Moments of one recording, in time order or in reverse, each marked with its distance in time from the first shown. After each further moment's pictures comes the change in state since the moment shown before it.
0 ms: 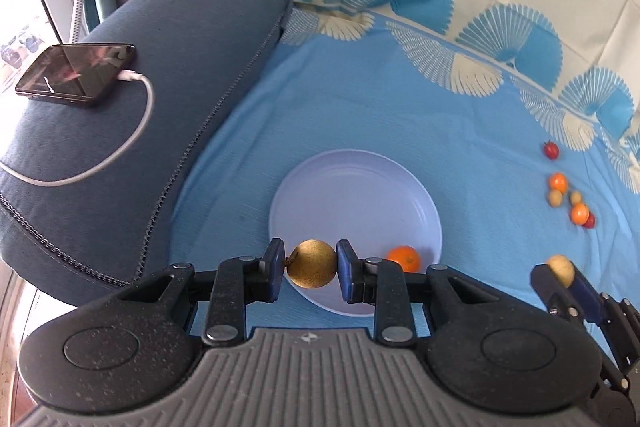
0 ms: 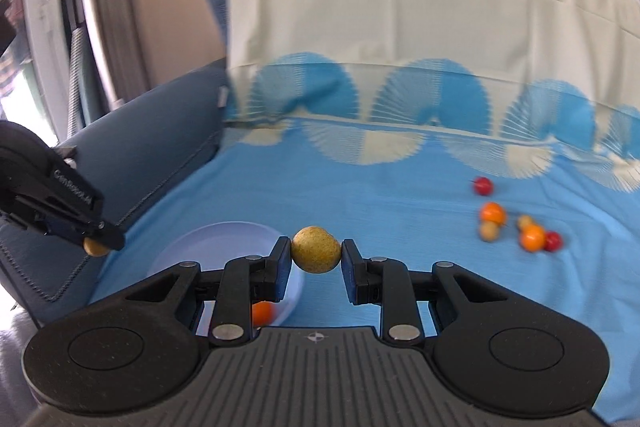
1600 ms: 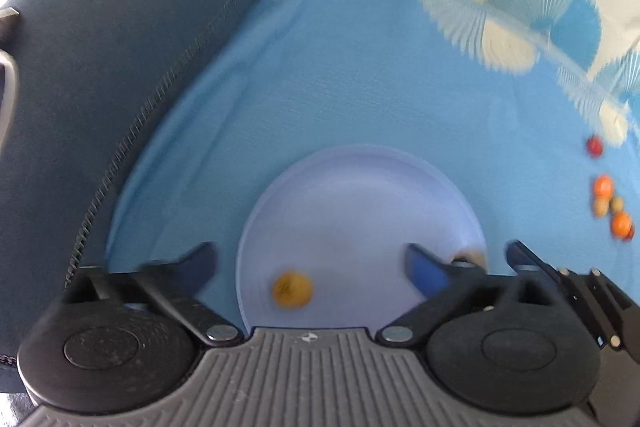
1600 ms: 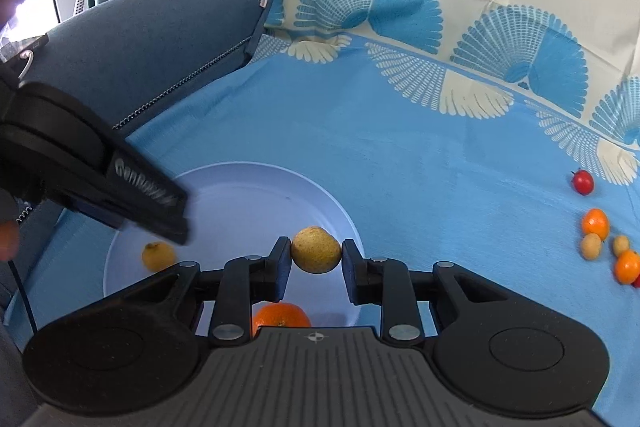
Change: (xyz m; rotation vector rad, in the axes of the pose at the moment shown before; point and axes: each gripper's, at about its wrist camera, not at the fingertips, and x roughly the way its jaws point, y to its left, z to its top) left arm 0.126 -0.007 0.027 0.005 0.073 -0.028; right arm 0.148 0.041 0.004 -0.154 0.209 0.039
